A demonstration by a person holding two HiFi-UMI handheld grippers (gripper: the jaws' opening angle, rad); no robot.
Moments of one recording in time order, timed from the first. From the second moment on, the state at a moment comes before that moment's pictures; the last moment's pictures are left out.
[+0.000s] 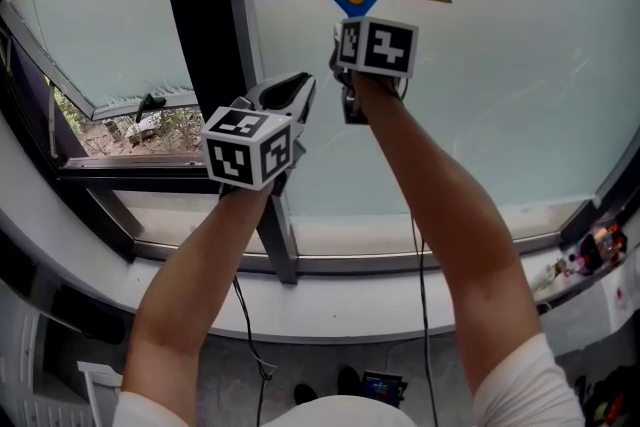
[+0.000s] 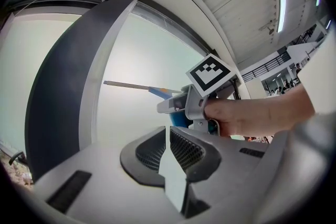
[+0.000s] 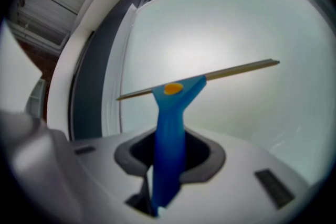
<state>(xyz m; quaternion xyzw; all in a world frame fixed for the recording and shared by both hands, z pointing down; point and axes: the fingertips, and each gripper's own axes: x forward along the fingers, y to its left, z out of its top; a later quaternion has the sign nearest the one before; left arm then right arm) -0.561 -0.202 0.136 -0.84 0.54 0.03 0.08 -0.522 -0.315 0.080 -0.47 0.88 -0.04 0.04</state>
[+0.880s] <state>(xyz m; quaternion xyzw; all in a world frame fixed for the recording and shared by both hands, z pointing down) -0.557 -0.199 0.205 -0.84 0.53 0.01 0.04 -0.524 -0.319 0.183 -0.47 0.88 -0.10 -0.02</state>
